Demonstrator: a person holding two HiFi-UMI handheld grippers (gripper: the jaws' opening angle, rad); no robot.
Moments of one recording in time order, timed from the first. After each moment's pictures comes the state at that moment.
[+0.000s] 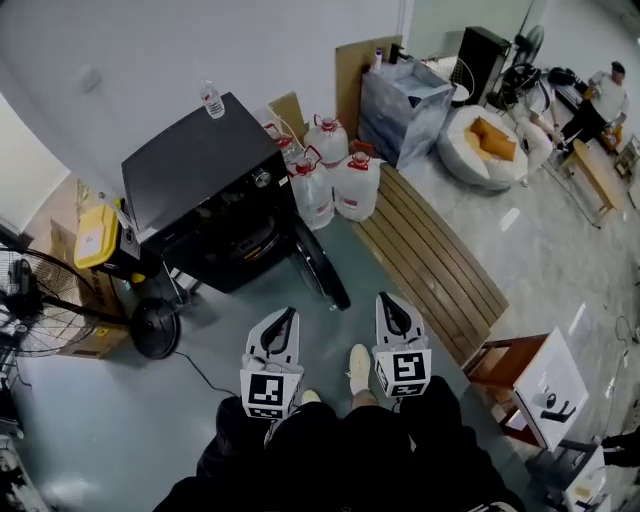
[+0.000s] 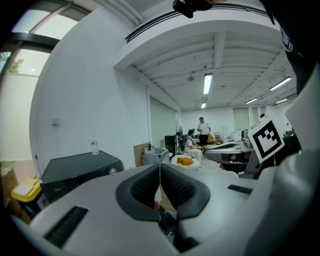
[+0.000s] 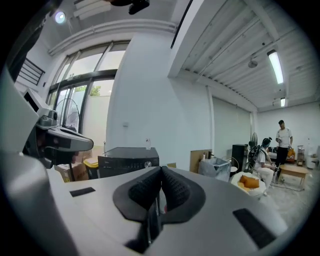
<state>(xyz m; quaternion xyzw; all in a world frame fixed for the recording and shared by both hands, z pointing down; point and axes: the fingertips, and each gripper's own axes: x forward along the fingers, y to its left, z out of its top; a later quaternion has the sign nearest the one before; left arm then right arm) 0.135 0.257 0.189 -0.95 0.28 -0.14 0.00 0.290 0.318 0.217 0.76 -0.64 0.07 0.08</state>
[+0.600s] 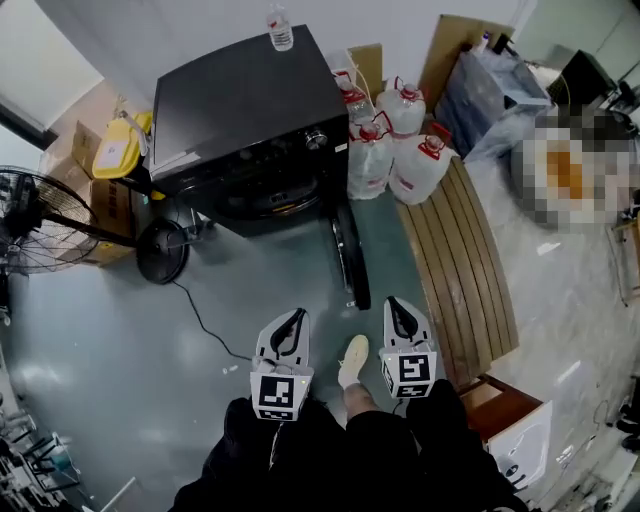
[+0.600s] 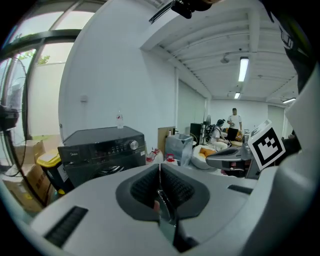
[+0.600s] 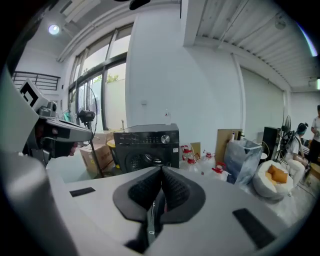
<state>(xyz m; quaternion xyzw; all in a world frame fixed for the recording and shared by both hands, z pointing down) 0.150 0.177 0.309 -0.88 0.43 -0.19 -0.10 0.315 0.194 0.361 0.63 -0.74 0.16 0.15</state>
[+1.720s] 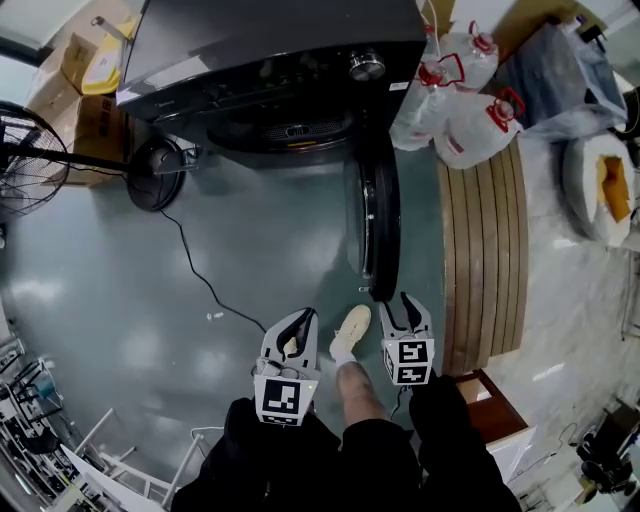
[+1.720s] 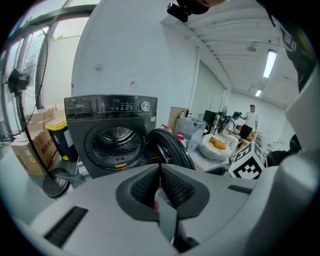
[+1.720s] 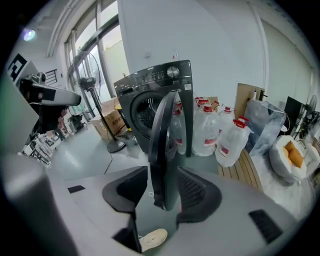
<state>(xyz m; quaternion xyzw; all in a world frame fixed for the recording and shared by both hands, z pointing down) 0.136 0.138 0.507 -0.82 0.47 -0.25 -0.21 0.295 0.158 0.642 0.52 -0.75 0.30 0.29</state>
